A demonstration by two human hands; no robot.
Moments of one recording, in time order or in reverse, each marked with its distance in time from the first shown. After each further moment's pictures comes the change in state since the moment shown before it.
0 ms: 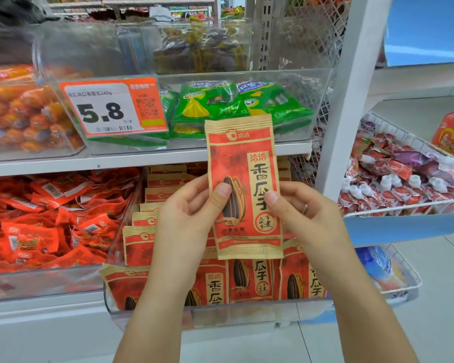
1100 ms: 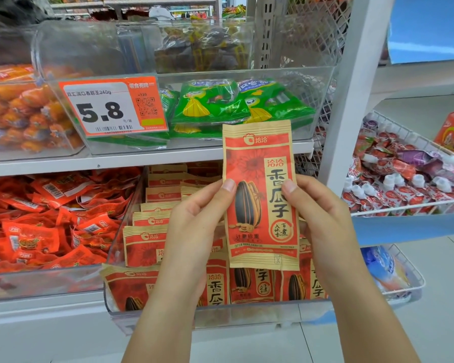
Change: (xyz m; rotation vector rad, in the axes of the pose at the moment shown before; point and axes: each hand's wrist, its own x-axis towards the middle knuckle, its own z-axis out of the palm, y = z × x) left_hand -0.006 0.006 0.013 -0.076 -0.019 -0.148; right_hand 0.000 0.000 0.000 0.164 0.055 0.019
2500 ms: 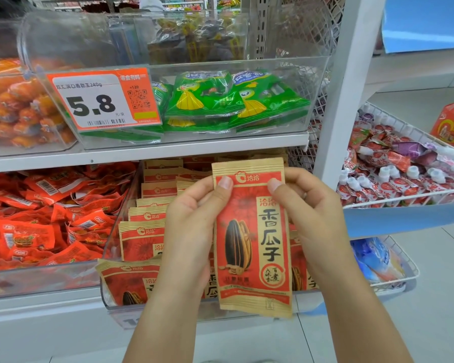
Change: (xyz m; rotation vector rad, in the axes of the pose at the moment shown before) left_hand -0.001 -0.003 0.006 -0.155 0.019 -0.006; right_hand -0.003 0.001 0.006 -0.023 -0.022 -0.090
